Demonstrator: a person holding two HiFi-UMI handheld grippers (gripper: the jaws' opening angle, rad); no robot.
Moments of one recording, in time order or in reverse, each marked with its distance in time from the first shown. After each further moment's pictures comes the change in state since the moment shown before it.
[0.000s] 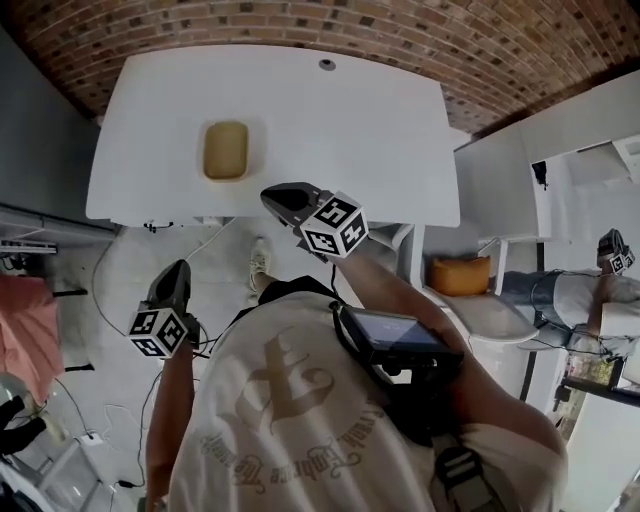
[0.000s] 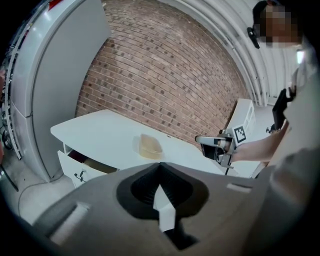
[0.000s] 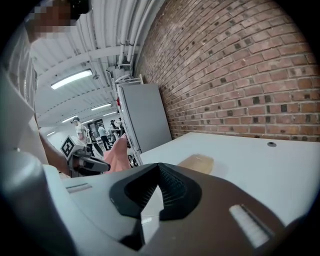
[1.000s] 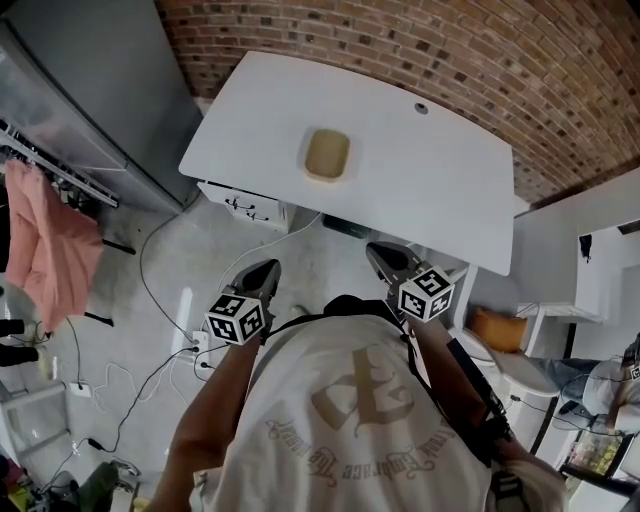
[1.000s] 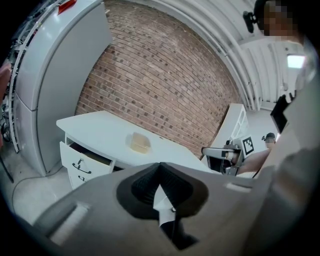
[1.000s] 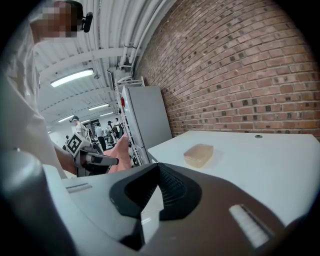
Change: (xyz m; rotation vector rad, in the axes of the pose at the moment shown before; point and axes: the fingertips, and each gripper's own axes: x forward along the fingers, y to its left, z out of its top) left arm -0.051 -0.050 -0.042 -0.008 -0.061 -0.046; right arm -0.081 0.084 -0.054 0.008 -0.024 -0.055
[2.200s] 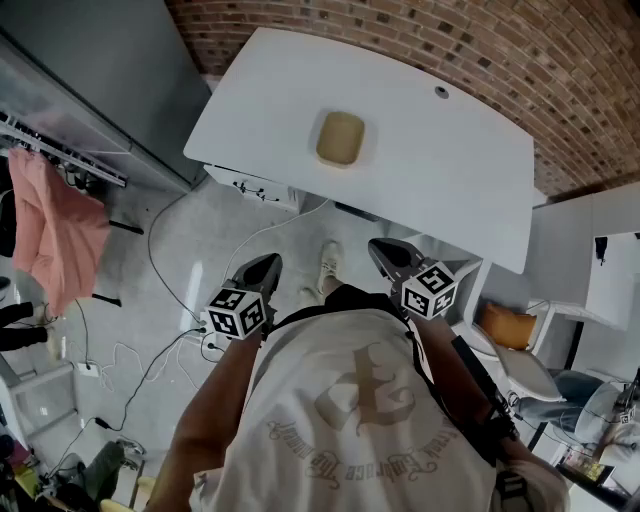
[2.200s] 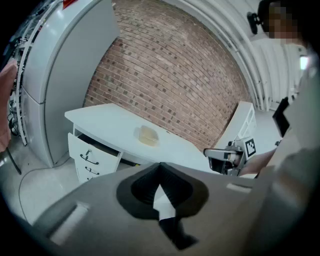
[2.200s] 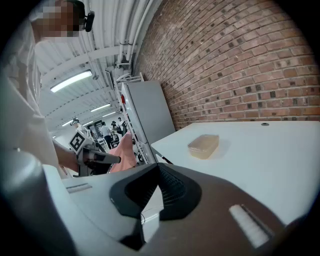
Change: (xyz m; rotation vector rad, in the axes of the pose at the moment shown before) left arm 0.008 0.024 -0.012 -0.059 0.060 0.059; right arm 0.025 -0.007 -0.021 0.043 0.051 0.055
